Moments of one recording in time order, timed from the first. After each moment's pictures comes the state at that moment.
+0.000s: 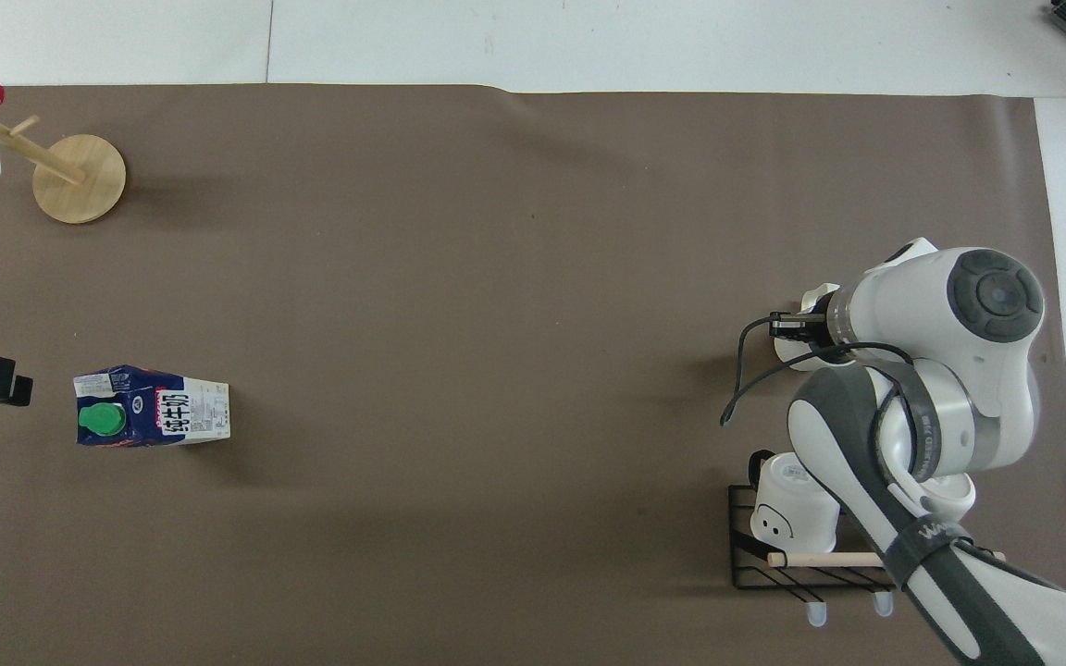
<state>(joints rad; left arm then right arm) -0.09 -0.14 0.07 -1.62 -0.05 1.39 0.02 0.21 0.11 -0.10 -2.12 -0.02 2.32 0.22</state>
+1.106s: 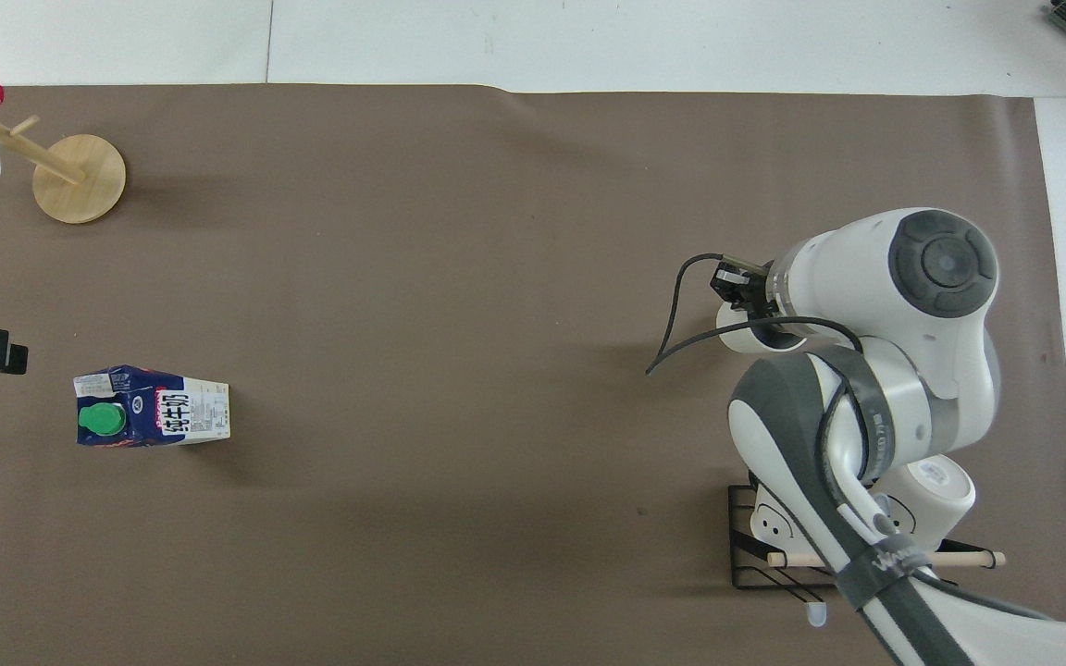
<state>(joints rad) -0.09 -0.14 0.07 -1.62 -0.05 1.50 0.02 0.46 0.13 -0.09 -1.94 0.00 2.19 0.81</state>
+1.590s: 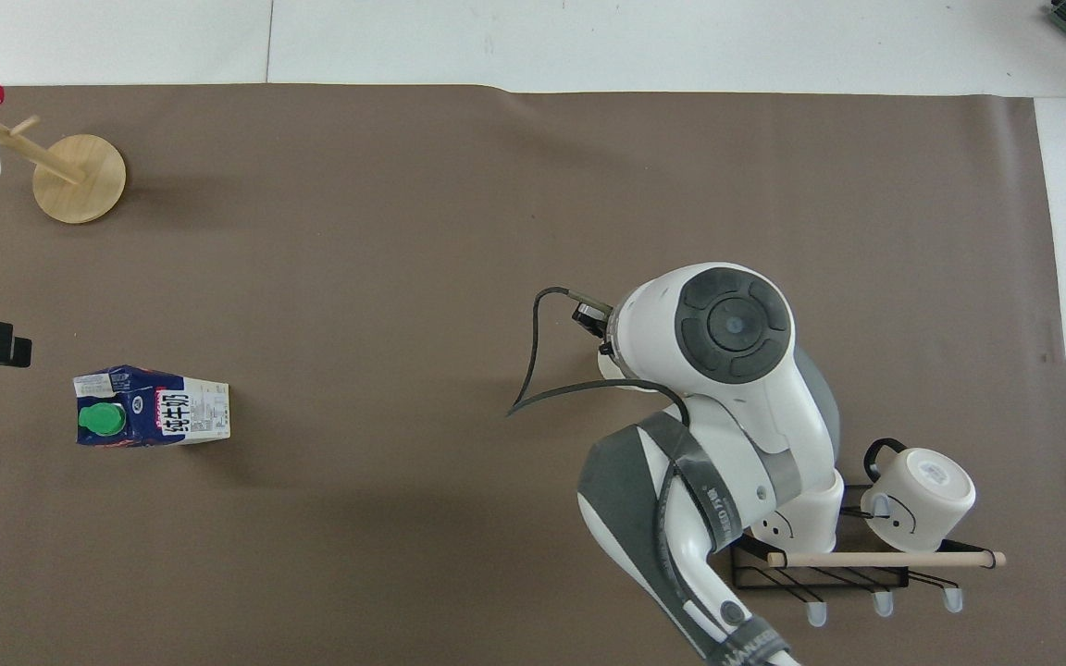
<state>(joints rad) -0.09 -0.14 0.07 -1.64 -0.05 1.50 0.02 0.61 0.20 -0.09 -1.86 0.00 2.19 1.07</state>
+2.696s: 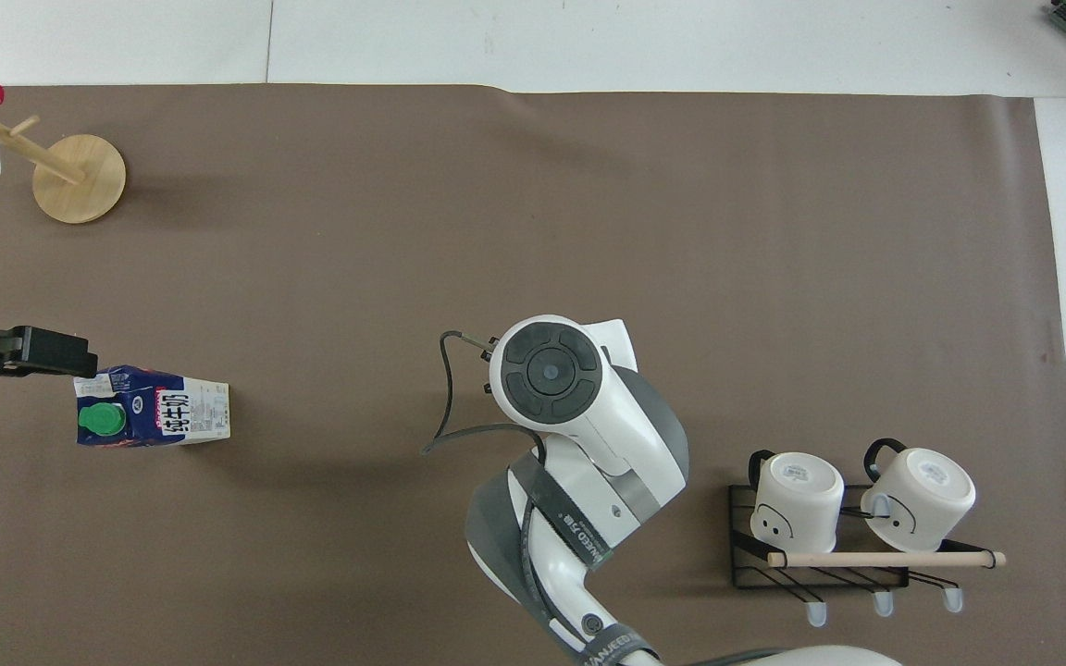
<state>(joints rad) -0.08 -0.17 0.08 -1.91 -0.05 1.69 0.02 0.73 0.33 -0.09 -1.81 -0.03 2.22 1.20</state>
